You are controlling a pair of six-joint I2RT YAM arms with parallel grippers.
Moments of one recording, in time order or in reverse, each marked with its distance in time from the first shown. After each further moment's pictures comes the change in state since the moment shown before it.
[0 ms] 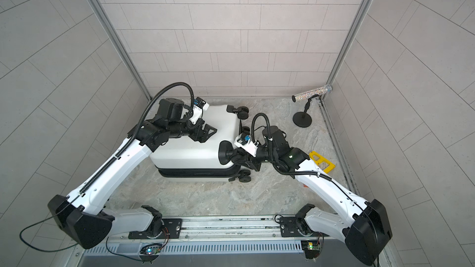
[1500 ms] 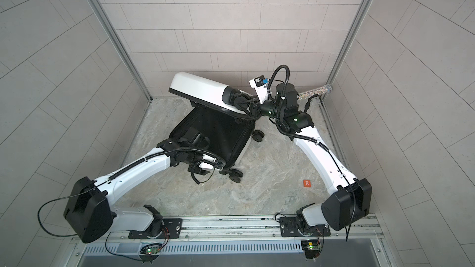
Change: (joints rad) left arm -0.142 0.088 -0.386 -0.046 -0.046 1.160; right arm -0.223 0.283 0.470 0.173 -0.058 0.412
